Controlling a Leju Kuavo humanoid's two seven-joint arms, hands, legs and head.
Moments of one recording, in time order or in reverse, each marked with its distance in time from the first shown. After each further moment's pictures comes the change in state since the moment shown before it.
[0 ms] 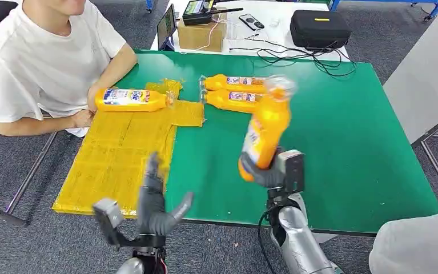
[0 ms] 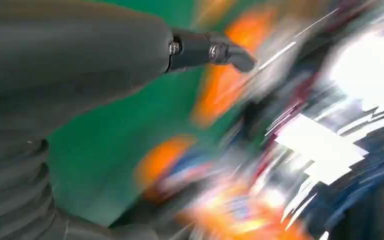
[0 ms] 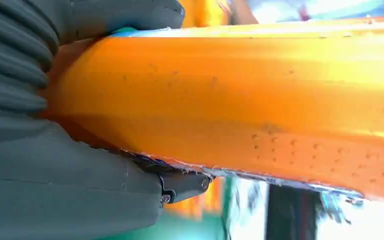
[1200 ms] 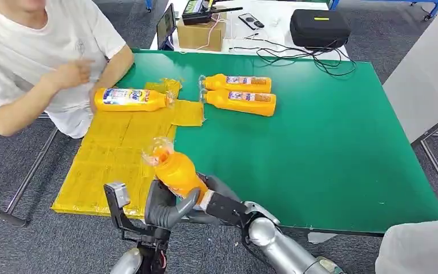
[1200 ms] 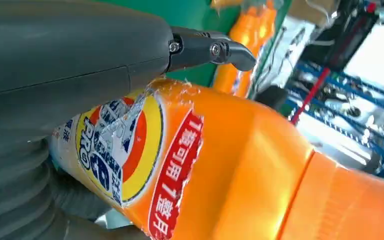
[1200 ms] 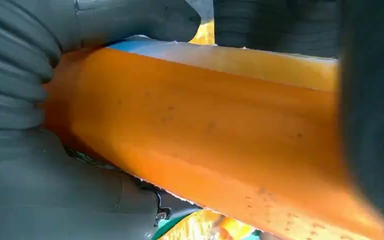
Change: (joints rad) left arm -0.059 -0.031 0.054 0.039 -0.029 0.024 0.022; right arm -0.115 -0.064 0.485 0.144 0.263 0.326 0.055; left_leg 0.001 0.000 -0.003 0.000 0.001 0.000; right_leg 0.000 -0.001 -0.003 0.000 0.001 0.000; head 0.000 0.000
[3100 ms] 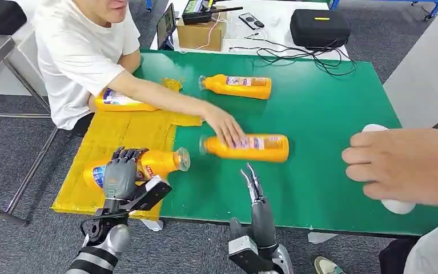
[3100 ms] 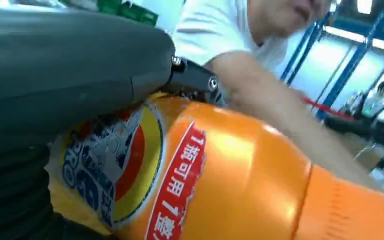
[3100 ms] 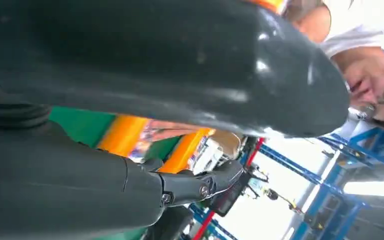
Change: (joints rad) left arm -0.170 0.080 0.371 0.353 -1.583 0.236 0.214; right arm 0.431 0.033 -0.251 -0.297 0.254 -0.665 -0.211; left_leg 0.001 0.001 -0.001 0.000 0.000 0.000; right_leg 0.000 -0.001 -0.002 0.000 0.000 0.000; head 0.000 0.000
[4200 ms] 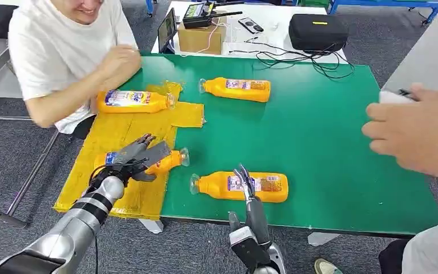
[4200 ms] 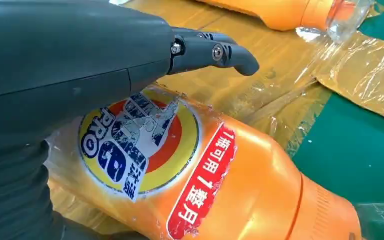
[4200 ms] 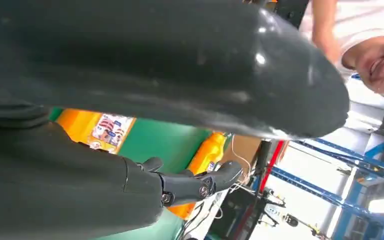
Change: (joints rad) left arm -0.409 0.082 -0.048 0.524 0.308 -0.553 0.168; right arm -0.011 0.049 -0.033 0.050 -0.082 0.111 0.005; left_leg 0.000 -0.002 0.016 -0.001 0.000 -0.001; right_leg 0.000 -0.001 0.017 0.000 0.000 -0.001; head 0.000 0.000
